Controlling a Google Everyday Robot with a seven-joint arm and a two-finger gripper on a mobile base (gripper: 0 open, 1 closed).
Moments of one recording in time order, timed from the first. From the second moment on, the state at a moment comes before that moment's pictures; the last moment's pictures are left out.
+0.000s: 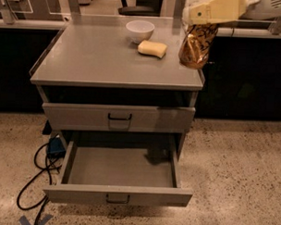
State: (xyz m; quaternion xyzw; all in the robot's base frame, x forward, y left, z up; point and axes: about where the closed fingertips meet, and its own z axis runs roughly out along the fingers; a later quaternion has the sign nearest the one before) arm 0.547 -0.101 1.090 -0.49 0.65 0.36 0.46
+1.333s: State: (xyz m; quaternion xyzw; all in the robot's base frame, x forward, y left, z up) arm 0.535 -0.085 1.034 -0.50 0.63 0.27 0.53
